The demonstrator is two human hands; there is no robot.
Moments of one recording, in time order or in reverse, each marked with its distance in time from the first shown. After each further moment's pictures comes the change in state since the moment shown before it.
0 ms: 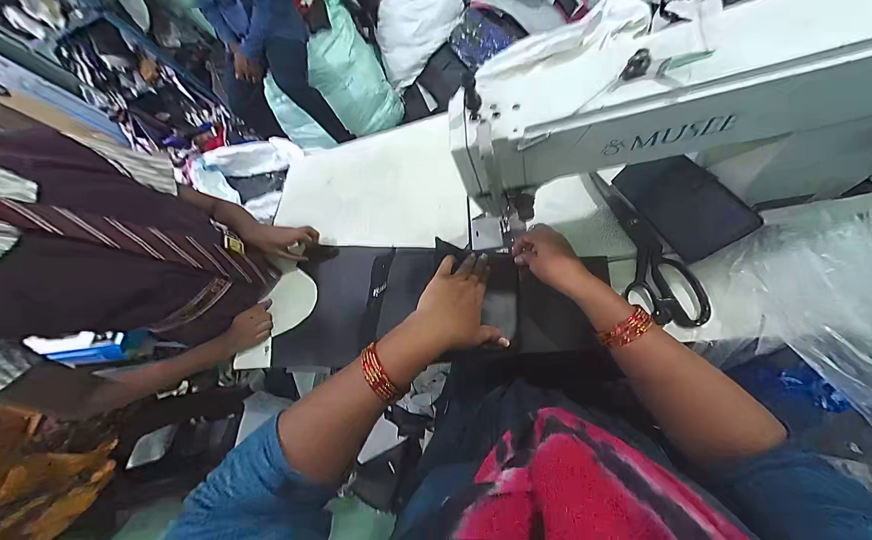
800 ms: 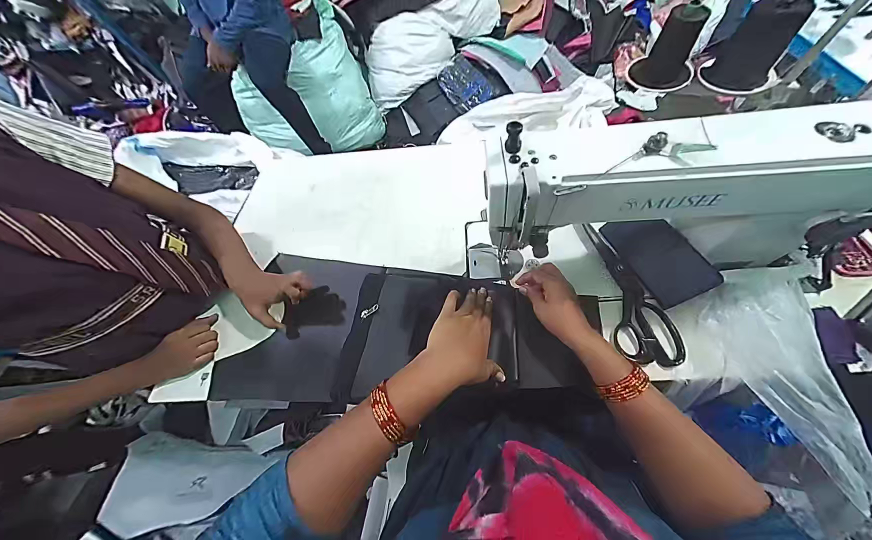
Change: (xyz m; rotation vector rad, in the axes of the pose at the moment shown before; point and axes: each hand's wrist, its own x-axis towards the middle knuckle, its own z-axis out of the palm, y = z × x) left_hand 0.007 0.003 0.008 -0.197 -0.049 0.023; right_hand -0.017 0.015 0.015 0.009 0.266 -0.108
